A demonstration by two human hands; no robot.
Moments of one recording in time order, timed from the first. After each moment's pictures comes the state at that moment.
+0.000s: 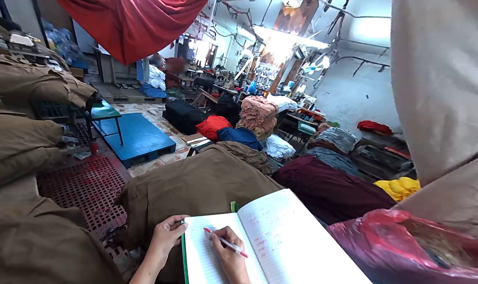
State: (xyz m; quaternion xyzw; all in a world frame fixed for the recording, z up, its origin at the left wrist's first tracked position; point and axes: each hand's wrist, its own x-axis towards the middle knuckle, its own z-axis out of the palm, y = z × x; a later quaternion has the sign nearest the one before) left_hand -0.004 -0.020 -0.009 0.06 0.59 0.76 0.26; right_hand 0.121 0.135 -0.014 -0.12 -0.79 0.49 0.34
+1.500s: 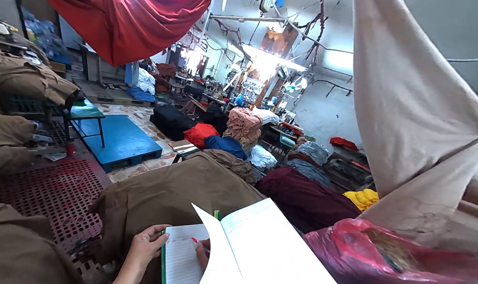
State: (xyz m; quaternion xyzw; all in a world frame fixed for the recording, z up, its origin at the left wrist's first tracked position) left_hand -0.003 -0.021 -0.011 0.07 0.61 0.75 0.25; right_hand 0.116 0.150 -0.025 -0.07 -0.79 0.48 0.37
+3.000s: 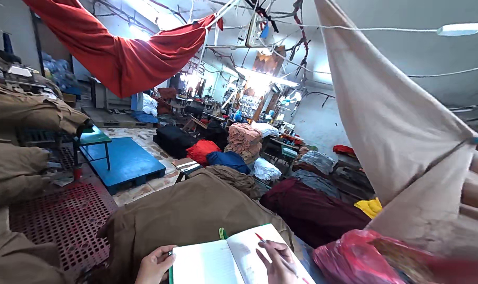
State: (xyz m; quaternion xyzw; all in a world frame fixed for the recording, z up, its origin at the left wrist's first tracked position) left_hand 0.001 -0.024 -0.015 0.08 0.61 0.75 0.25; right_hand 0.184 0.217 0.065 -0.18 -0.55 0.66 0.49
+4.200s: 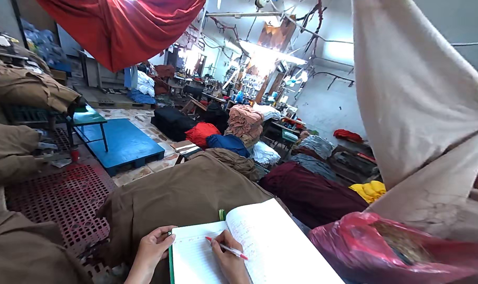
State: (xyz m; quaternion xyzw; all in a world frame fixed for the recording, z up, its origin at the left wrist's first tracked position) left_hand -0.001 -0.020 -0.014 0.07 0.59 0.77 0.25; right_hand 0.128 0.172 -0.010 -0.12 -0.82 0.46 0.34
